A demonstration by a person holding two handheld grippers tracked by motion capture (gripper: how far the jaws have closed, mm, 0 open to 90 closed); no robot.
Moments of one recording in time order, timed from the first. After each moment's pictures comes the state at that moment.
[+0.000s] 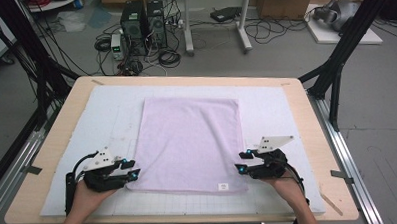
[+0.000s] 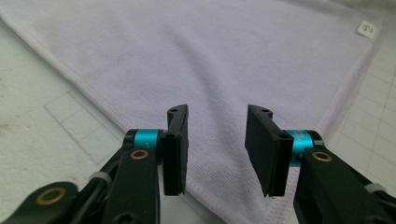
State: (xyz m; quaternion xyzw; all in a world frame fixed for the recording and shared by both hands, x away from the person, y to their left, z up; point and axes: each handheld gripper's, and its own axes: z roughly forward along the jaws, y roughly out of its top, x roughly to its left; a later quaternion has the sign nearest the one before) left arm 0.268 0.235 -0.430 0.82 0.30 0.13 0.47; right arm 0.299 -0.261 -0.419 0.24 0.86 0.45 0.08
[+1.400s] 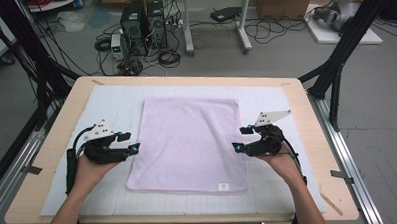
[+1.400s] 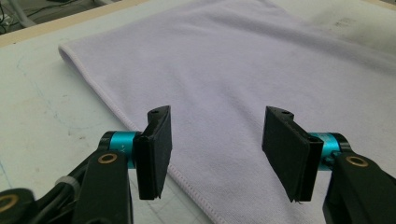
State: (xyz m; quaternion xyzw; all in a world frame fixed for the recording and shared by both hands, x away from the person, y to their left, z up) left arm 0.319 0.234 -0.394 0.79 0.34 0.17 0.48; right arm 0.350 -0.255 -0.387 0.26 0.85 0.46 0.09
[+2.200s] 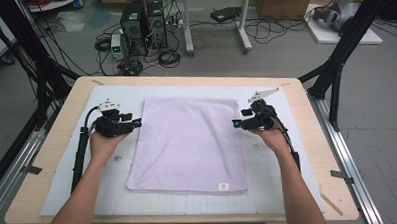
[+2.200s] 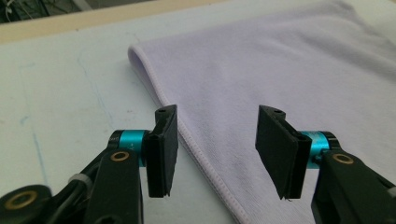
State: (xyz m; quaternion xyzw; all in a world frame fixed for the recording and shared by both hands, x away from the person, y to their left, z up) left arm 0.408 0.231 -0.416 0.76 0.44 0.18 0.46; right arm 0.438 -0.256 -0.400 0.34 0.85 0.39 0.11
